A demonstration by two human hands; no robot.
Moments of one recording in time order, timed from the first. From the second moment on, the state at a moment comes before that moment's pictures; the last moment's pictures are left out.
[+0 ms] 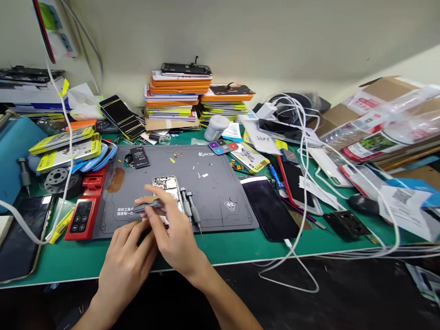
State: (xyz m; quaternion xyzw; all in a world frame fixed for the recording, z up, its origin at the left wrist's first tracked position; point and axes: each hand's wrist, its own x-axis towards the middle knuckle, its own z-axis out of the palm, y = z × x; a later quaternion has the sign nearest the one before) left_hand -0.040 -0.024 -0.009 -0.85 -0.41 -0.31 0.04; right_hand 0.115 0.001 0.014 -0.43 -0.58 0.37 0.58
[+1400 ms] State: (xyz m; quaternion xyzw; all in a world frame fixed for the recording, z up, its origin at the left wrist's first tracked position) left_hand -0.053 -0.013 0.006 -0.88 -0.42 -0.21 -0.09; right_hand 0.129 -0.034 -0.003 -0.49 -0.45 0.36 0.65
